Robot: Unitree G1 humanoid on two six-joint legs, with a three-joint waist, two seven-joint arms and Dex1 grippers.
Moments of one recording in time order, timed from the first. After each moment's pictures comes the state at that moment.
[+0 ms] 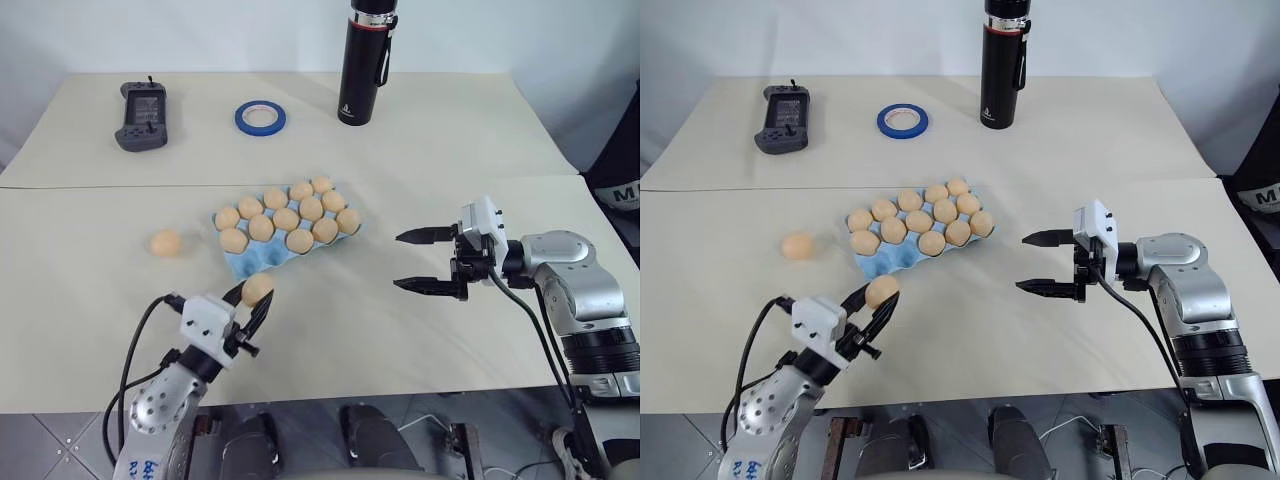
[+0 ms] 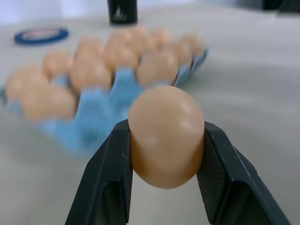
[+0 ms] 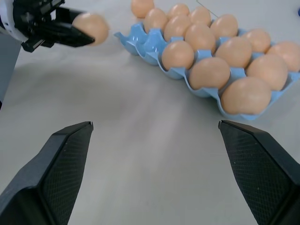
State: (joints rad) left arm 0.22 0.22 0.02 -0.56 -0.14 0.18 -0.32; right arm -0.53 -0.71 0.02 0.12 0.44 0.28 1.35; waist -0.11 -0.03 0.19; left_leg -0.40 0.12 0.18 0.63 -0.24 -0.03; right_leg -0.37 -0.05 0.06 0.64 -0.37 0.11
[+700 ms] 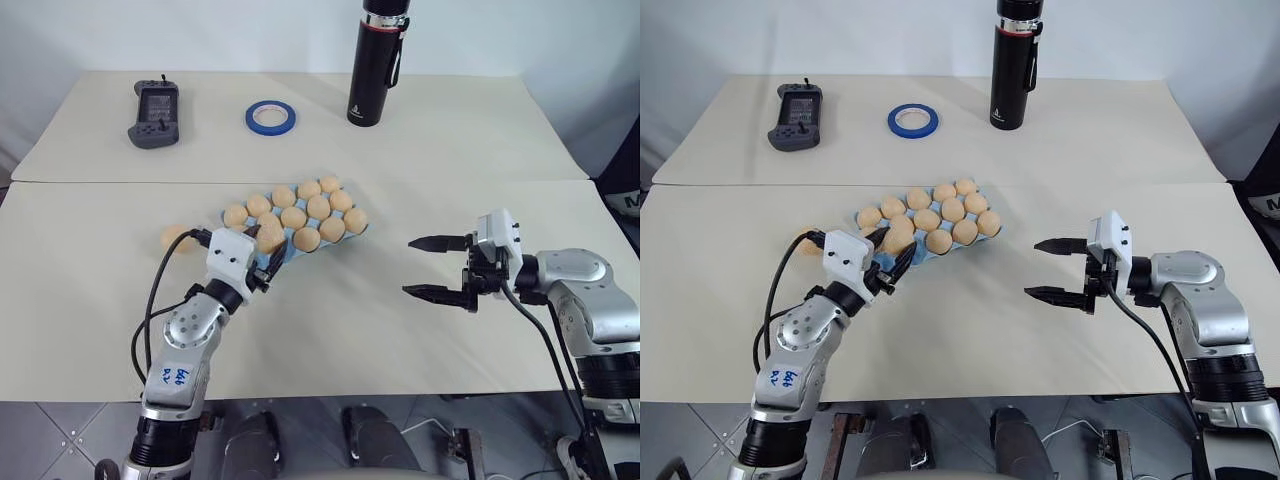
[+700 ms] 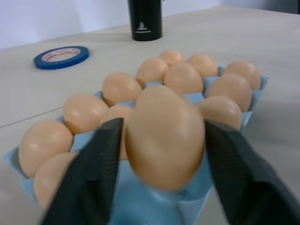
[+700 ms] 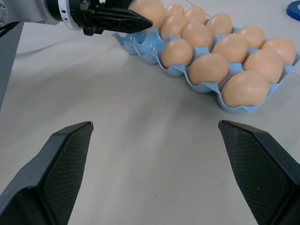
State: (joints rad) left arm -0.15 0.24 0.00 -0.34 -0.08 0.31 -0.27; right arm -0.40 -0.73 -0.05 0.02 0.47 0.30 1.28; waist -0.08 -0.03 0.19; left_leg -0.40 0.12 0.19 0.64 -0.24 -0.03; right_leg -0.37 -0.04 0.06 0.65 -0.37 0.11
